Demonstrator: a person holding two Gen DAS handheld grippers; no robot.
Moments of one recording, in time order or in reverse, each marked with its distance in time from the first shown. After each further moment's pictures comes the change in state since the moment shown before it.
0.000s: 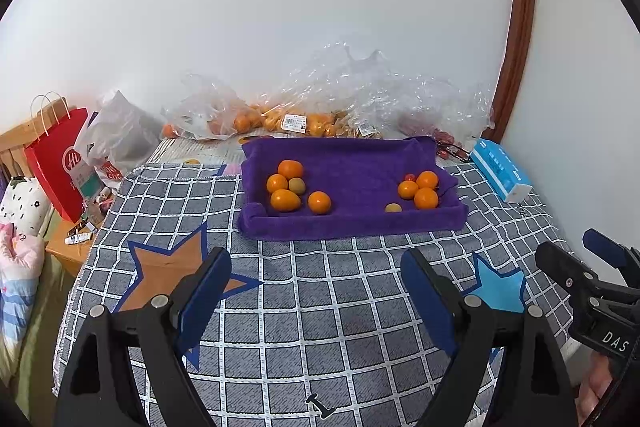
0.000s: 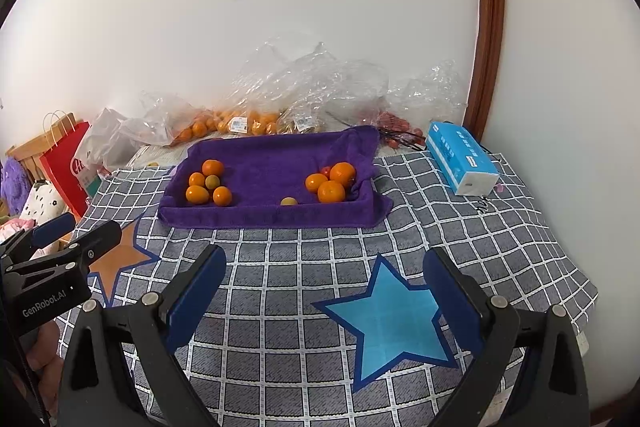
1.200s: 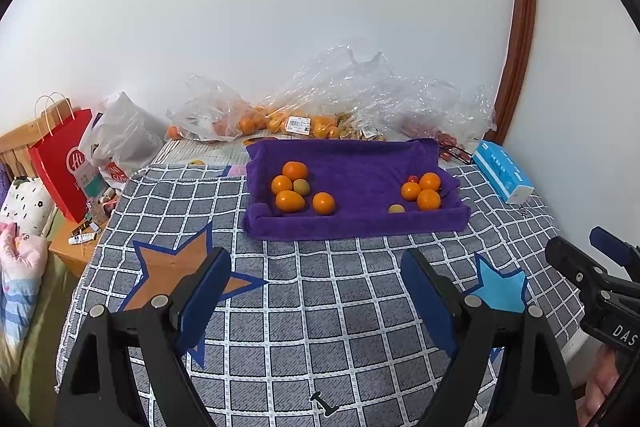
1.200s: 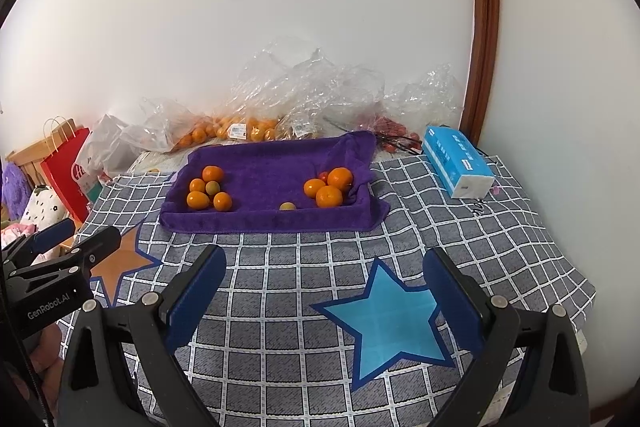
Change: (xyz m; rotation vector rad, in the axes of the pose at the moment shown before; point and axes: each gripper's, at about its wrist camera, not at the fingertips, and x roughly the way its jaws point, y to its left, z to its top) left arm -0.005 -0.002 0.001 -0.005 -0.005 0.017; right arm -0.009 -0.004 0.002 0.003 -0.016 0.000
